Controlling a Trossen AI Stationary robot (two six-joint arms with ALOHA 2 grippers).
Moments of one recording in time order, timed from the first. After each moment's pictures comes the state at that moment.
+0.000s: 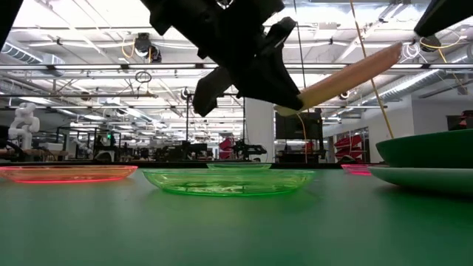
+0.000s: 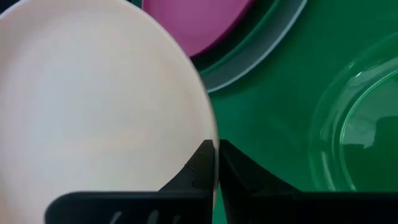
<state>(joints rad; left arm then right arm) -0.18 1.93 1.29 -0.03 -0.11 1.01 0.88 1.59 1.19 -1.09 0.83 0.85</state>
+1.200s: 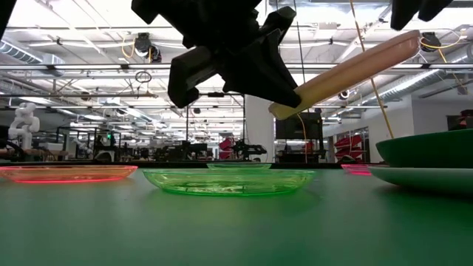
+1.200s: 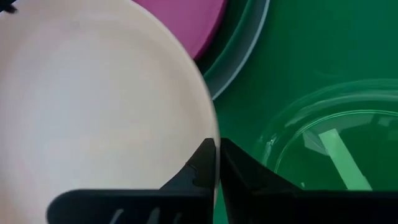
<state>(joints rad) -0.26 1.93 1.29 -0.07 -0.08 0.88 0.65 1.59 1.41 -1.23 0.39 0.53</state>
